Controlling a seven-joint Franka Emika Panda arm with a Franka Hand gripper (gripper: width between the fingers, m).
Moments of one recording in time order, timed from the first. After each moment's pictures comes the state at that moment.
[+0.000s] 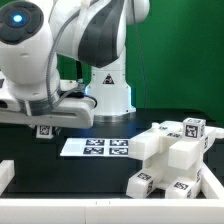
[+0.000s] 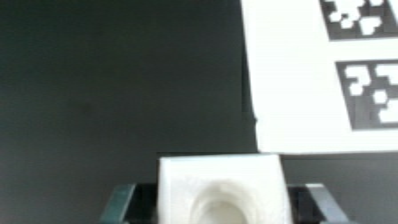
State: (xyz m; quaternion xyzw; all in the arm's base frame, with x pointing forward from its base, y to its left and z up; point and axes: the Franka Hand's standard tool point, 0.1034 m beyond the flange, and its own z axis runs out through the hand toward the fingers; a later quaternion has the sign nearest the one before) arm 0.406 -0.154 0.055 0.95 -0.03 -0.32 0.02
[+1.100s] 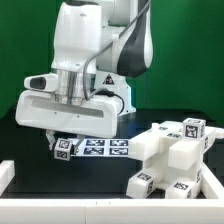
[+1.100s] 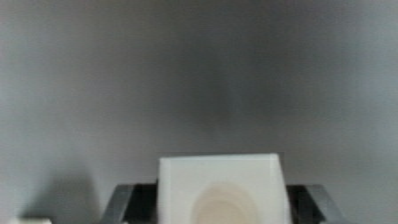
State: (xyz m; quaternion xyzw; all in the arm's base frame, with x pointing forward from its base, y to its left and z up) arm 0.419 -0.118 0.024 0.99 -0.05 0.04 0.07
